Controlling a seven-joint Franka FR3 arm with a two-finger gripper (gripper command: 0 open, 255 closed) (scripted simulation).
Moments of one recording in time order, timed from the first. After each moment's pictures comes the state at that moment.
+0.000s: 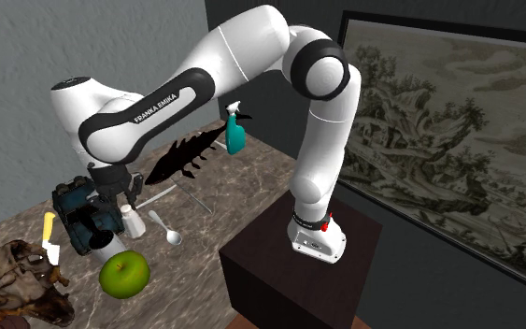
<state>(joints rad) 0.04 -0.02 0.71 -2.05 0.12 2.08 0.81</state>
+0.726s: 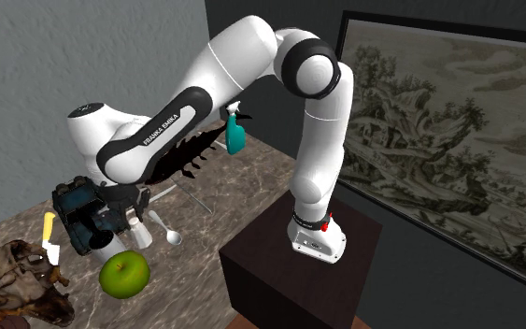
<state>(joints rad) 0.05 0.05 0.72 -2.14 0.07 2.22 0.84</state>
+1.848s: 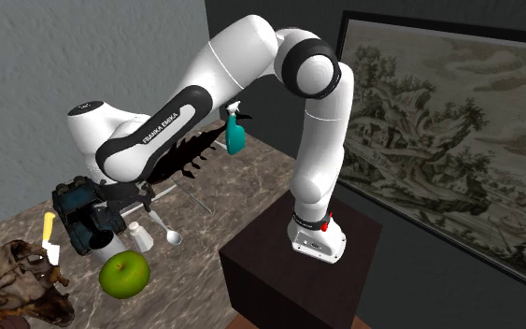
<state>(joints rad) 0.05 0.04 0.72 -2.13 0.08 2.21 0.83</state>
